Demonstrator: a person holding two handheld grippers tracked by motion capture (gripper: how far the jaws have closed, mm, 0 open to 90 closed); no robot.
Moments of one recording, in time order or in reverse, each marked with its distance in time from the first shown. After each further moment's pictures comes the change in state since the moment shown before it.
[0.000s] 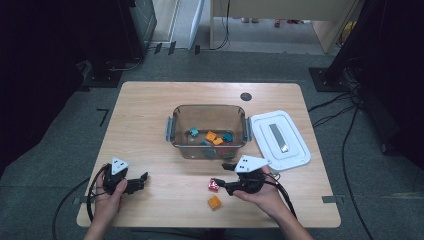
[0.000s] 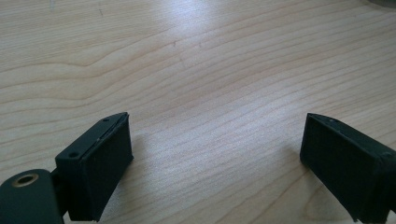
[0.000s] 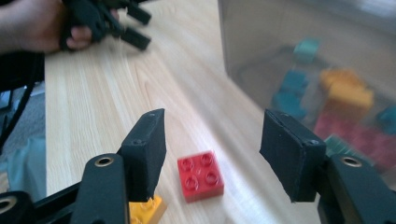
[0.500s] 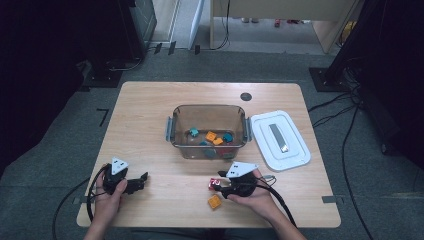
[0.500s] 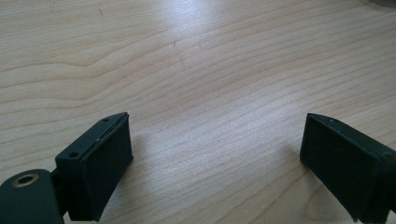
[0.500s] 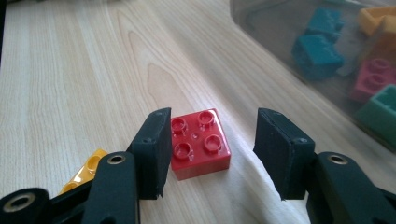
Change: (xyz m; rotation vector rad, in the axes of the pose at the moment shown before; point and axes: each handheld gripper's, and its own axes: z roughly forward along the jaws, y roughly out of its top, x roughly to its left) left arm 0.000 0.000 0.000 0.000 0.000 0.000; right arm -0.003 -0.030 0.035 0.092 -0.002 -0.007
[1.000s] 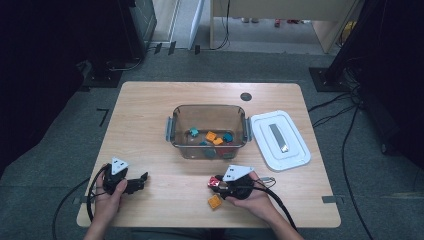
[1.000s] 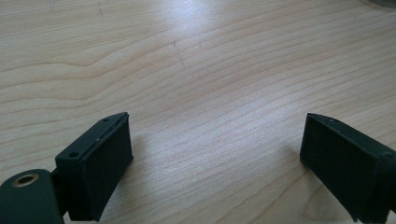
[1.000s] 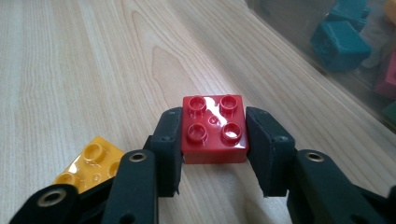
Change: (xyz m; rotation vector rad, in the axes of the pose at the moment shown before) left arm 0.000 0.000 0.000 0.000 0.000 0.000; right arm 0.005 -0.005 0.009 0.040 -0.005 -0.047
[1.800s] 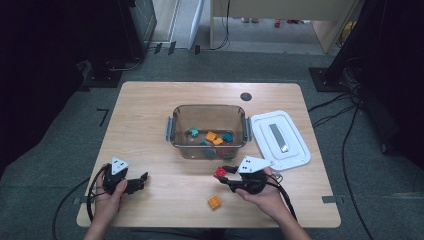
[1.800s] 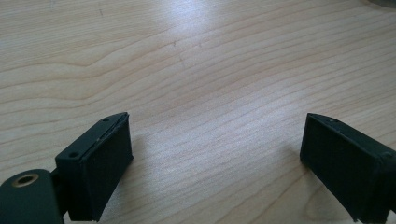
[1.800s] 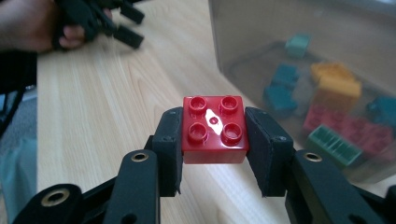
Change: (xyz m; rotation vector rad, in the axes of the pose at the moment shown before) left arm 0.000 0.000 0.000 0.000 0.000 0.000; right arm -0.008 0.024 -0.054 -0.158 -0.011 0.064
